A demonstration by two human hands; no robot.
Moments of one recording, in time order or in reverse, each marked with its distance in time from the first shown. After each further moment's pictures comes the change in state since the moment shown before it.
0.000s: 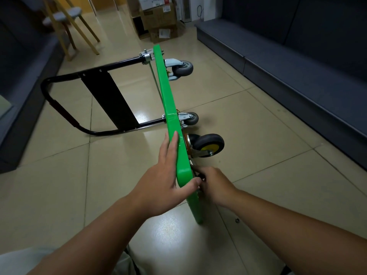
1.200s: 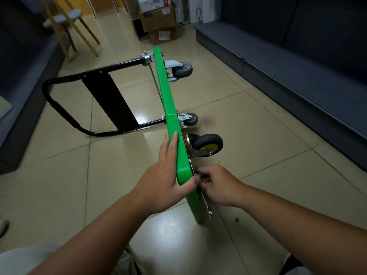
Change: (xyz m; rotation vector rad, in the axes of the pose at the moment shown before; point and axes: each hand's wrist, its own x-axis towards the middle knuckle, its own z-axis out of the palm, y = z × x) left_hand 0.001 0.002 -0.001 0.021 -0.010 -0.029; right_hand -0.020 -0.018 -0.020 0.072 -0.104 -0.015
